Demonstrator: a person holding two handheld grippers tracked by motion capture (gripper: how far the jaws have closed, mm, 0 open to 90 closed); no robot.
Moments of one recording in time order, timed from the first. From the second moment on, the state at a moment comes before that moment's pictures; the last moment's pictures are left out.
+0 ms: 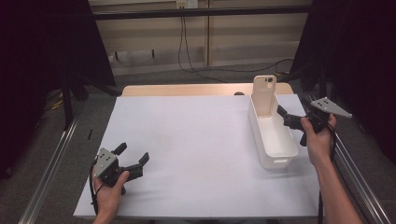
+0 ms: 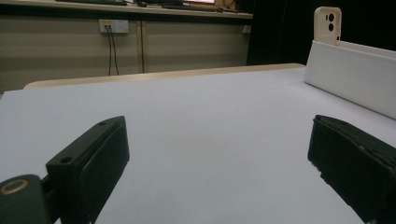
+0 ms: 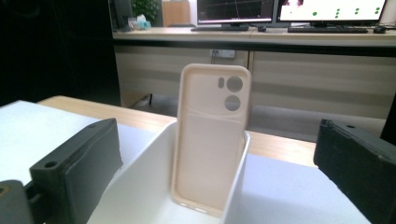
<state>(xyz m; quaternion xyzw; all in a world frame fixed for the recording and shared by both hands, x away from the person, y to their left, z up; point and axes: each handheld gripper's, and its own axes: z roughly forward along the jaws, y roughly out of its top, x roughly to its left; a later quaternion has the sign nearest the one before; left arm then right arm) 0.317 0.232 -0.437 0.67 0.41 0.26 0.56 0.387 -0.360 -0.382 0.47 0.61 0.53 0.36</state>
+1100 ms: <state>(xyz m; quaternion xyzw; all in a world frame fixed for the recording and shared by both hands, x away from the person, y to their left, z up) 0.312 0.233 -0.434 0.67 0.40 0.27 0.56 0.328 -0.354 -0.383 0.46 0.61 0.53 0.36</state>
